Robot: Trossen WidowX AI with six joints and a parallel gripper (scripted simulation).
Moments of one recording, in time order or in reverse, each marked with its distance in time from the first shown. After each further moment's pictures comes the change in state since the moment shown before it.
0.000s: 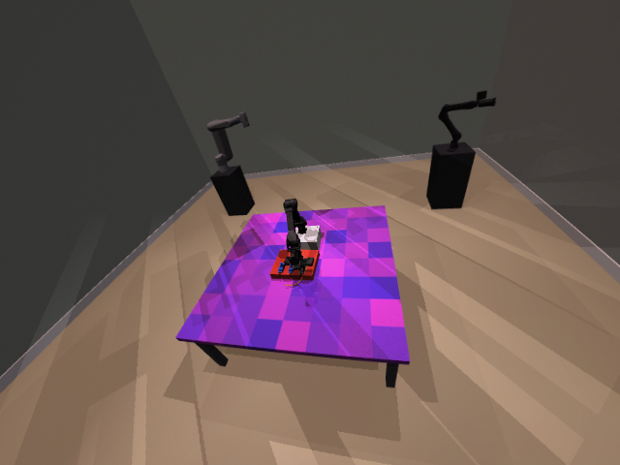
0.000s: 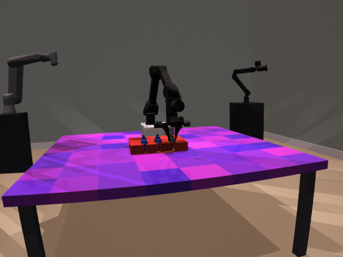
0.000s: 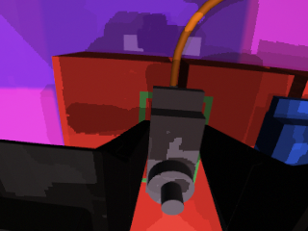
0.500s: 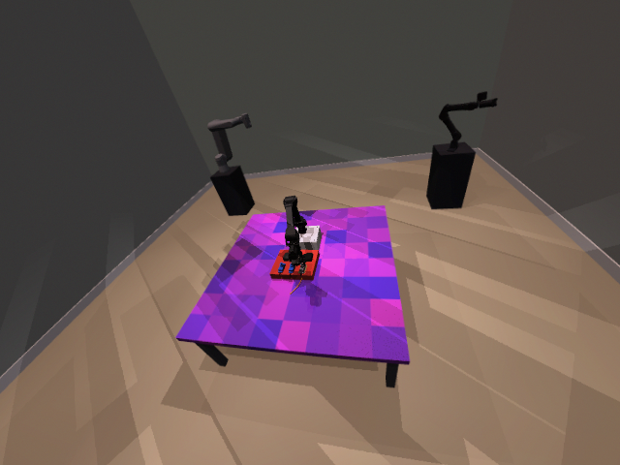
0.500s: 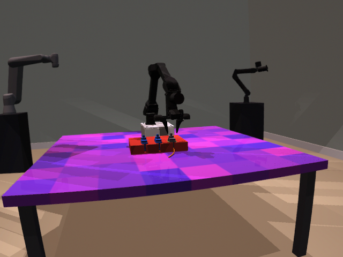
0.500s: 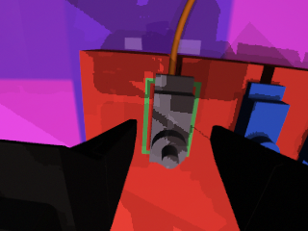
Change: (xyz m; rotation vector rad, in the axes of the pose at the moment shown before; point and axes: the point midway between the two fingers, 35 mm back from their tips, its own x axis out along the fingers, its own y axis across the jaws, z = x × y) arm -0.036 0.001 -0.002 -0.002 -0.015 0.003
